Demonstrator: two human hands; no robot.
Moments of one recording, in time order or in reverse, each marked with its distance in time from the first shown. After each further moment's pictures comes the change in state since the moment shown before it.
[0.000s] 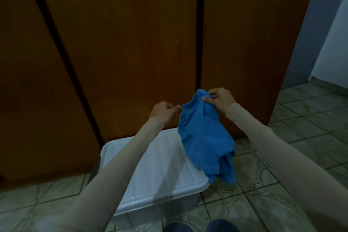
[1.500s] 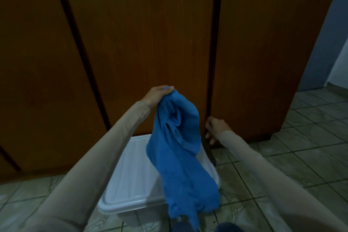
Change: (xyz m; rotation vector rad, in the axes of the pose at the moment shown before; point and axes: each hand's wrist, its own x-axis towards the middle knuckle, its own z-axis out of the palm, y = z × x) left_hand -0.003 0.002 -0.079 -0.473 -0.133 0.063; right_hand -0.024 0.038 0.073 -0.312 -0.243 0.240
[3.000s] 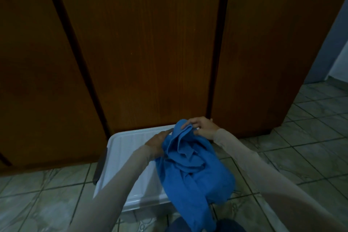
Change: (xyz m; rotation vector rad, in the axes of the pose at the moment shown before) left_hand 0.008 -0.186 0.020 0.763 -0.306 -0.143; right_hand 0.019 -0.022 0.030 0.134 -0.226 -0.236
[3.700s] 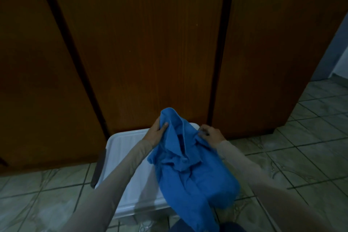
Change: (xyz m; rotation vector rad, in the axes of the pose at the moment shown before) left_hand -0.002 0.020 -0.023 -0.787 0.296 0.063; right_hand 0.012 0.044 0.012 0.011 0.151 0.196
